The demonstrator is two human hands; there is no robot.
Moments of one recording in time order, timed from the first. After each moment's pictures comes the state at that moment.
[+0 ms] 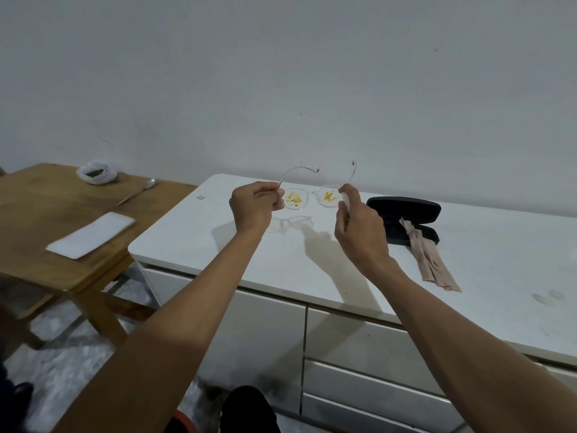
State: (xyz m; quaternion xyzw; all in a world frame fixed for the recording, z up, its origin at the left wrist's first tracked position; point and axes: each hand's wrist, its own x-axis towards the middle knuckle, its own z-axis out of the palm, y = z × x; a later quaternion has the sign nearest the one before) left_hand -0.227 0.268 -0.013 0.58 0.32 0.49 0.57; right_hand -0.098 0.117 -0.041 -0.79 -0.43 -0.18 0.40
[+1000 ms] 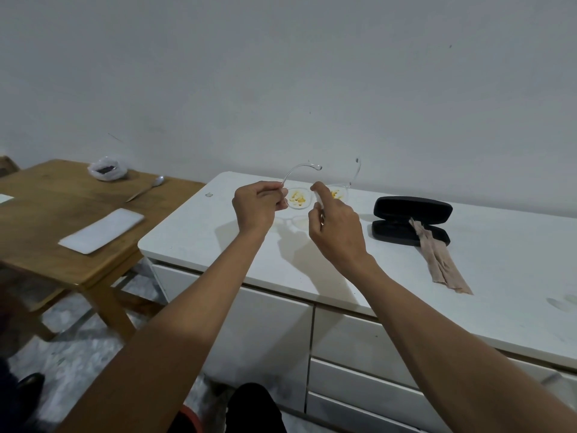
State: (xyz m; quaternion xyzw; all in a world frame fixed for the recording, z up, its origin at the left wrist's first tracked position) left_hand -0.239 0.268 -0.011 0.58 0.33 0.49 0.56; right_hand -0.143 0.149 -0.034 -0.75 -0.49 -0.17 0.42
